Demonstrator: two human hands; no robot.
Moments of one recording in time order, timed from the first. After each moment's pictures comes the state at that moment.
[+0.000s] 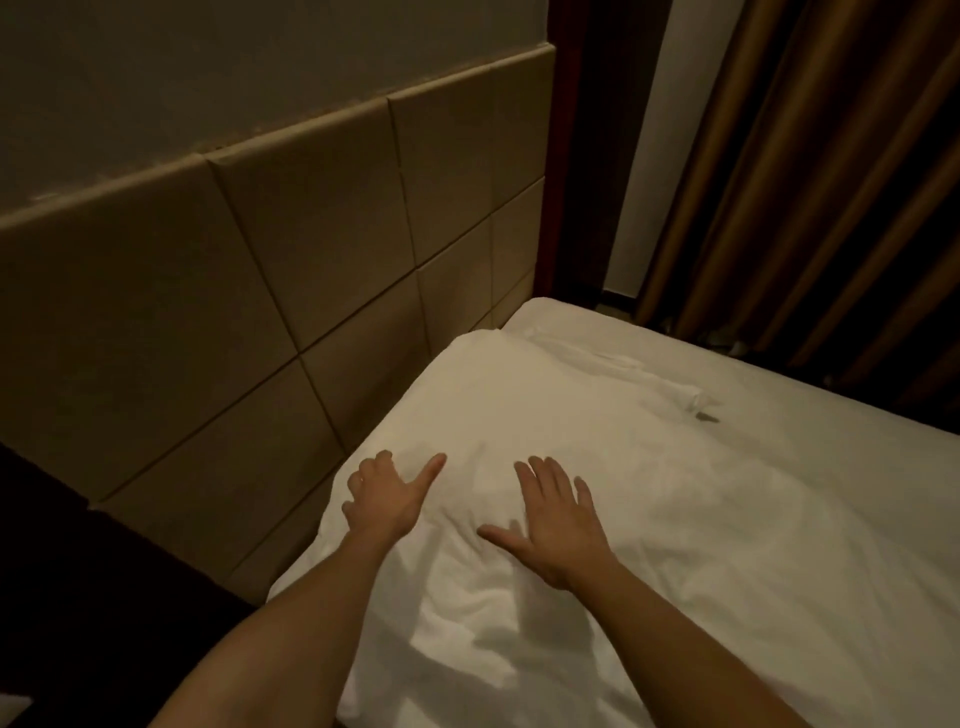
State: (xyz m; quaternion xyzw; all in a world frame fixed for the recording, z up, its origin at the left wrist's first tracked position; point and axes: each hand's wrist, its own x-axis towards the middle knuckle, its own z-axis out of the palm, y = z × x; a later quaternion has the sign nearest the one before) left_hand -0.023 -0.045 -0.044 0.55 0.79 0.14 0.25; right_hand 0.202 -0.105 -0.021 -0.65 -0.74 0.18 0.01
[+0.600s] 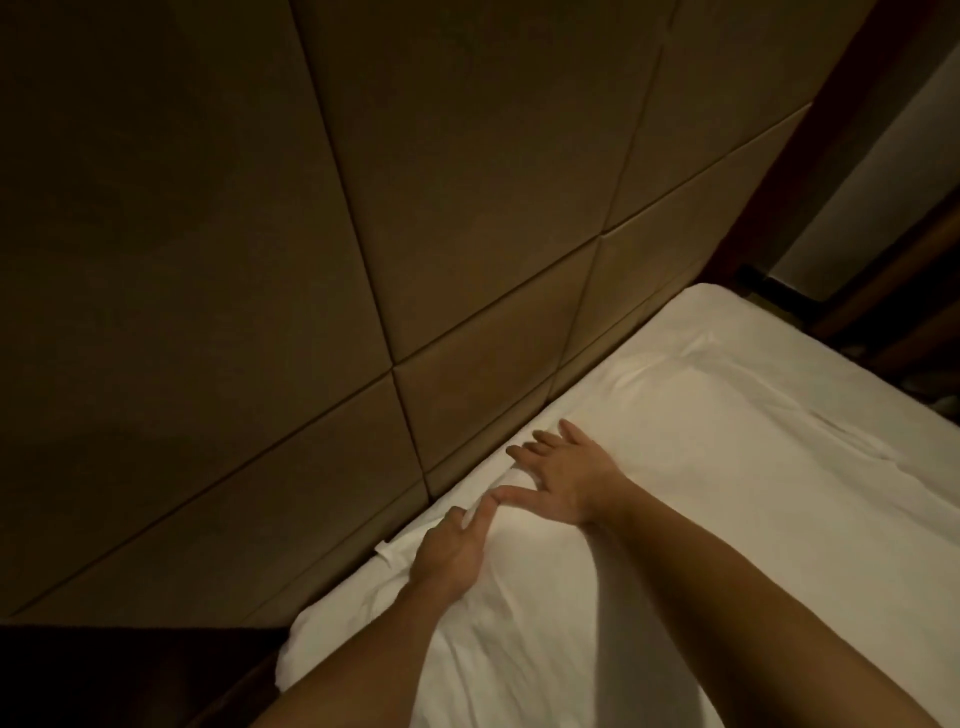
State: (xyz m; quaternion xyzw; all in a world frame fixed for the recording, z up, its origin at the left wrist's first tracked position) left_hand -0.110 0.102 -0.200 0.35 0.79 0.14 0.48; right_hand 0.048 0.220 -0.155 -0.40 -0.89 0.11 -0.18
